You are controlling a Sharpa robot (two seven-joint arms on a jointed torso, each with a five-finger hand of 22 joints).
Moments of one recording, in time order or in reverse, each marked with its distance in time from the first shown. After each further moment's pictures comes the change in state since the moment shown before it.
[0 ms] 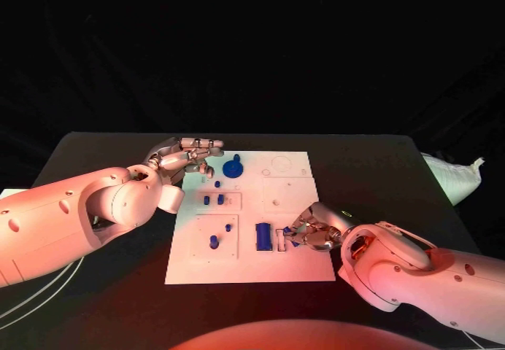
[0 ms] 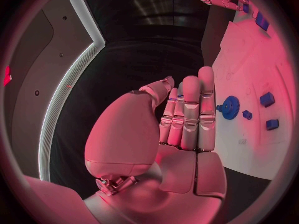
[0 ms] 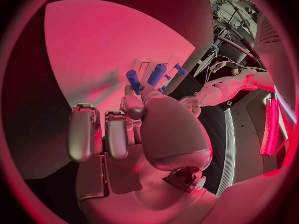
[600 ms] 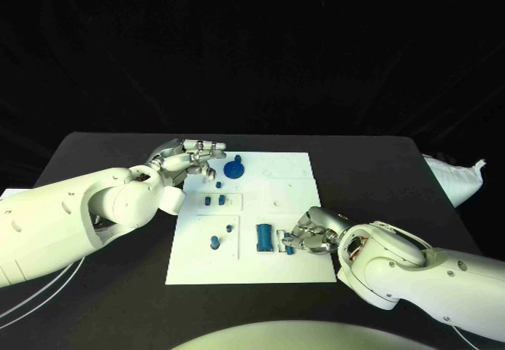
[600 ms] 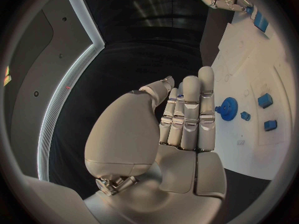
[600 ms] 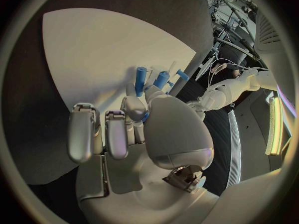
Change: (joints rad) left arm 0.000 0.000 0.000 0.000 -0.015 0.011 -0.015; left_hand 0.000 0.000 0.003 -0.003 0.000 -0.002 -0.002 0.000 0.000 -0.004 0.004 0.000 0.000 0.000 0.000 0.000 -0.001 0.000 0.000 0.000 0.000 -0.001; right arm 0.005 0.026 0.001 -0.030 0.038 0.070 -0.012; right_hand -0.065 -0.014 -0.022 0.035 0.071 0.039 -0.018 0.027 0.030 0.013 -0.012 0.017 0.017 0.001 -0.001 0.000 0.000 0.000 0.004 -0.004 0.000 0.003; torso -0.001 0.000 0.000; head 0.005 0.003
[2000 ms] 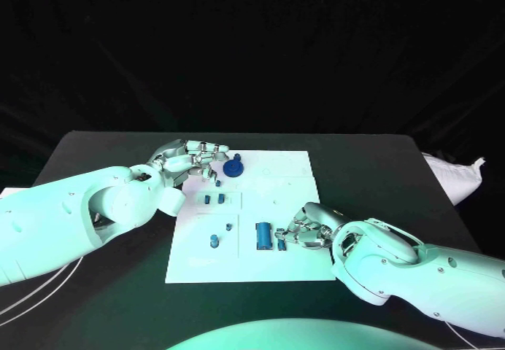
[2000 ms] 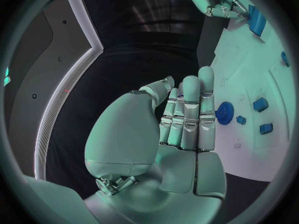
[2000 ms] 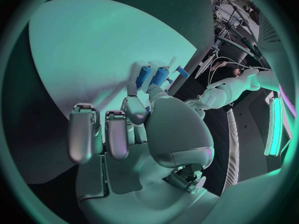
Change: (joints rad) left arm 0.000 0.003 0.000 0.000 -0.038 0.034 -0.031; left_hand 0.000 0.000 0.000 0.000 0.000 0.000 0.000 0.000 0.000 0.000 0.000 0.004 0.000 -0.001 0.001 0.000 -0.001 0.000 0.000 0.000 0.000 0.000; right arm 0.002 0.033 0.000 -0.020 -0.025 -0.029 -0.006; right_hand -0.089 -0.030 -0.098 0.038 0.018 0.006 -0.006 0.015 0.038 0.016 -0.002 0.026 0.025 0.000 -0.007 0.000 0.000 0.000 0.007 -0.007 0.000 0.005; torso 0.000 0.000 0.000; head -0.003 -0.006
